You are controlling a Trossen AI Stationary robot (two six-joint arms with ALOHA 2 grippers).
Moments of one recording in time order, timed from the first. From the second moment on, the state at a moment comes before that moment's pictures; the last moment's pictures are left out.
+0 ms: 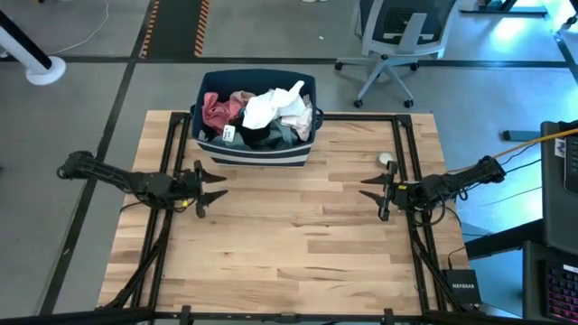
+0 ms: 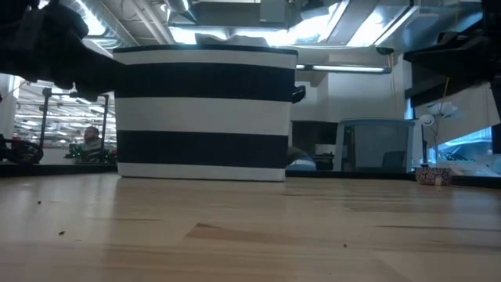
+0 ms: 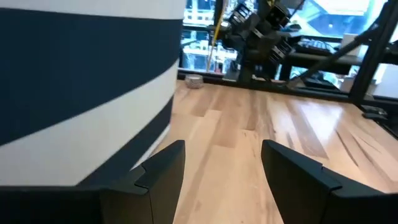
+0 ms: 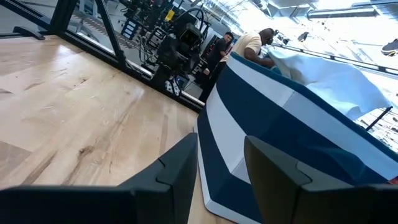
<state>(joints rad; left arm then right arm) -0.28 0.24 0.01 0.14 -0.50 -0.12 0.39 0.02 0.03 0.02 0.47 -0.58</state>
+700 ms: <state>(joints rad) -0.17 0.01 0.01 0.05 -0.26 -0.04 0.39 0.02 0.03 0.02 0.47 -0.58</state>
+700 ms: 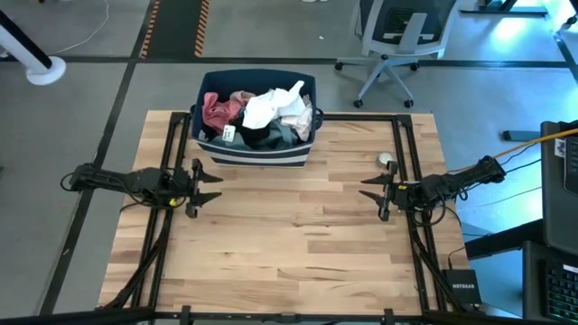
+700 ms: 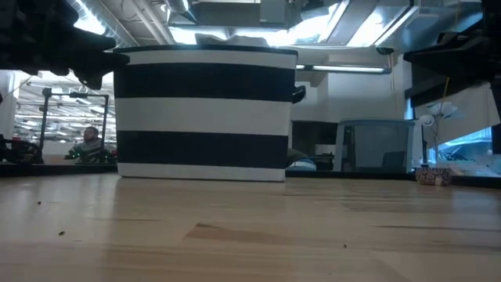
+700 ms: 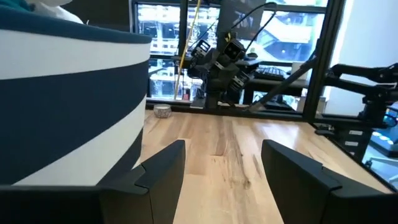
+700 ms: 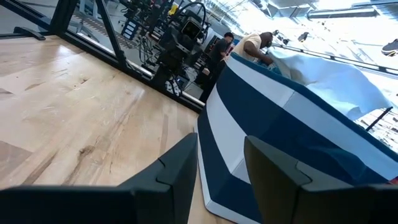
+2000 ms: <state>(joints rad) -0.16 0.00 0.01 0.04 -0.06 -0.10 -0.05 0.03 0.01 0.00 0.01 -0.68</state>
